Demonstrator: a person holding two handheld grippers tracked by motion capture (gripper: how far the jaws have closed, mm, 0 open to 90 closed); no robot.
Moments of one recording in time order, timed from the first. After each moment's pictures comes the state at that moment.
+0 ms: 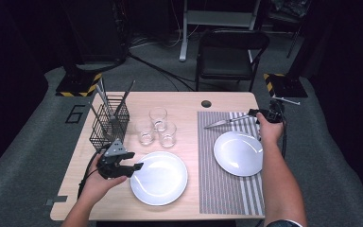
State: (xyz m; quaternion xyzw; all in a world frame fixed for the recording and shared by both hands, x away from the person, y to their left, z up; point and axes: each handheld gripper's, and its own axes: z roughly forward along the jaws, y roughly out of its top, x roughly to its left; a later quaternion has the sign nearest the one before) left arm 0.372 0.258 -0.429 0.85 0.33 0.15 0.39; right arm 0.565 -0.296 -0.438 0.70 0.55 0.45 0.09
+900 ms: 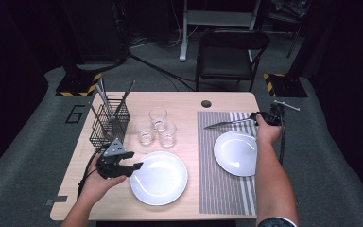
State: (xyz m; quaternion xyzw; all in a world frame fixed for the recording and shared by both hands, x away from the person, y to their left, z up) left arm 0.371 0.259 -0.427 0.85 0.33 0.15 0.40; right arm 0.564 -0.297 -0.454 0.76 0.48 0.42 0.08
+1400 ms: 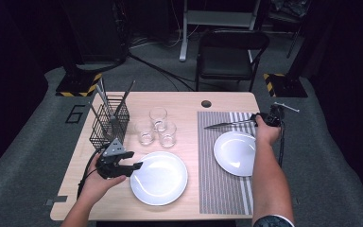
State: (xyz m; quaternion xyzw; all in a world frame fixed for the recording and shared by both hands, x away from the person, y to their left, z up) left arm 0.371 0.260 -0.427 0.84 0.33 0.15 0.40; right arm 0.565 -0.297 -0.460 0.78 0.46 0.41 0.08
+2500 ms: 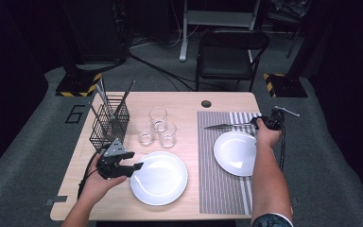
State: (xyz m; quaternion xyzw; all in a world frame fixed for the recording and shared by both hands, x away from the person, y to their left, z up) left arm 0.370 0.257 -0.428 0.84 0.33 0.15 0.39; right arm 0.566 -0.308 -0.482 0.79 0.45 0.41 0.07
